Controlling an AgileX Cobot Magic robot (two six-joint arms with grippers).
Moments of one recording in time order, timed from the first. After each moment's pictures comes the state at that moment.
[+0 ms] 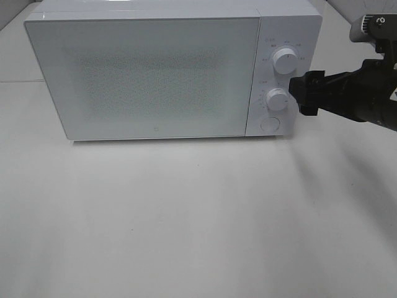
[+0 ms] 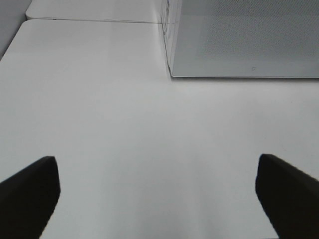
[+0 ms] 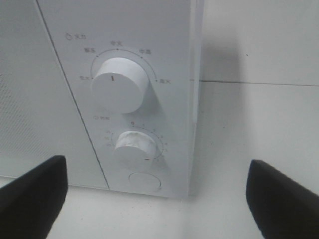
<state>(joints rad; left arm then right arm) -0.03 0.00 -0.51 -0.10 1.07 0.01 0.28 1.45 -0.51 0.12 -0.53 -0.02</state>
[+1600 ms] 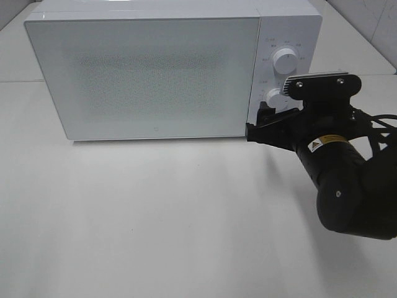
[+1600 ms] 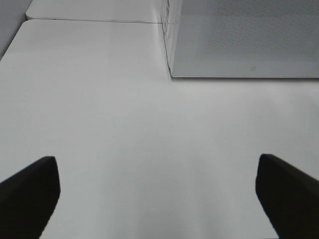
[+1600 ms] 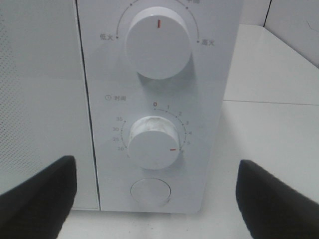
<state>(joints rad) -0.03 0.00 -0.51 -0.10 1.07 0.01 0.67 1.88 -0.52 0.70 -1.20 -0.26</state>
